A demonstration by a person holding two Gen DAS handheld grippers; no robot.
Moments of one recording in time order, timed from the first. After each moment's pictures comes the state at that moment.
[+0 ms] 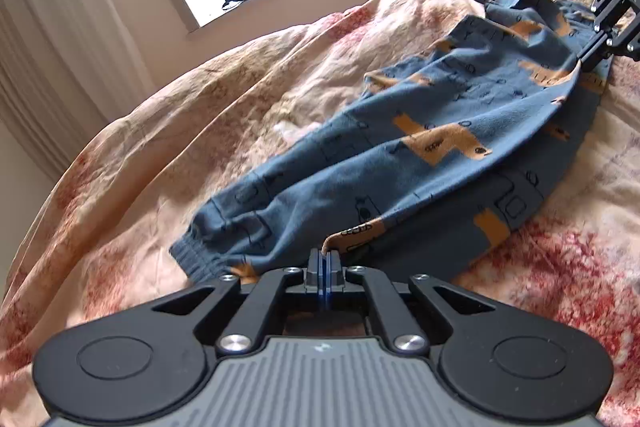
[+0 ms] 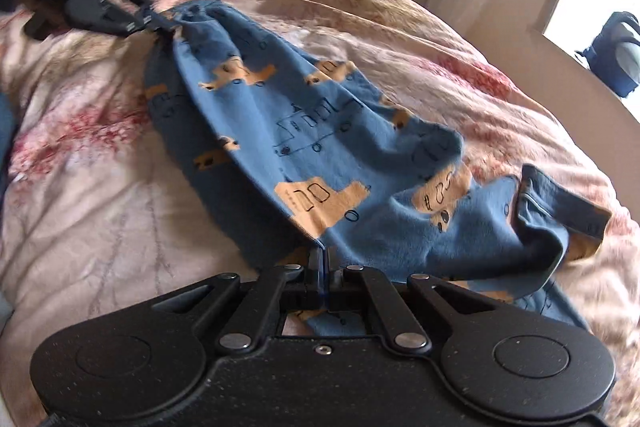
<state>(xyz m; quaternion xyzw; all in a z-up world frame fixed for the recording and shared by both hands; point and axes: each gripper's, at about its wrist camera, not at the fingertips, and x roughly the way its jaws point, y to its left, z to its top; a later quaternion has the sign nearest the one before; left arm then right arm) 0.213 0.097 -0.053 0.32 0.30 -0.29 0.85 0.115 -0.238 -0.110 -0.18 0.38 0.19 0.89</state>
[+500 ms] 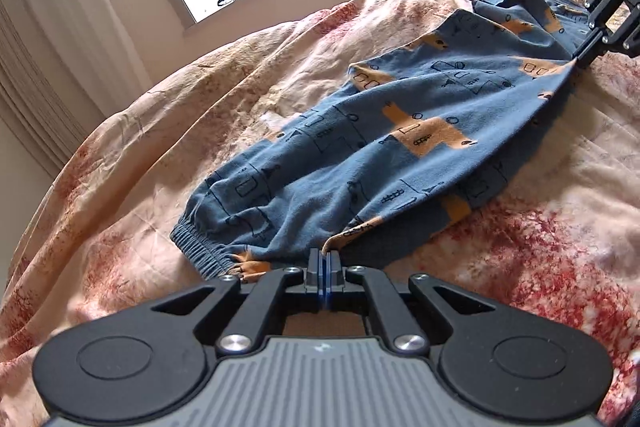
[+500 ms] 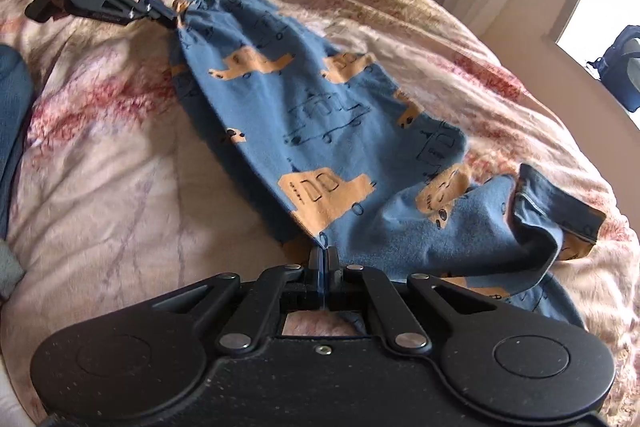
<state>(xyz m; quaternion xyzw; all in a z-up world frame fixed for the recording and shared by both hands) 0.189 0.100 -0.047 0.33 0.31 -0.29 0.84 0.098 -0.242 -0.110 -0.23 0.40 0.21 0.87</state>
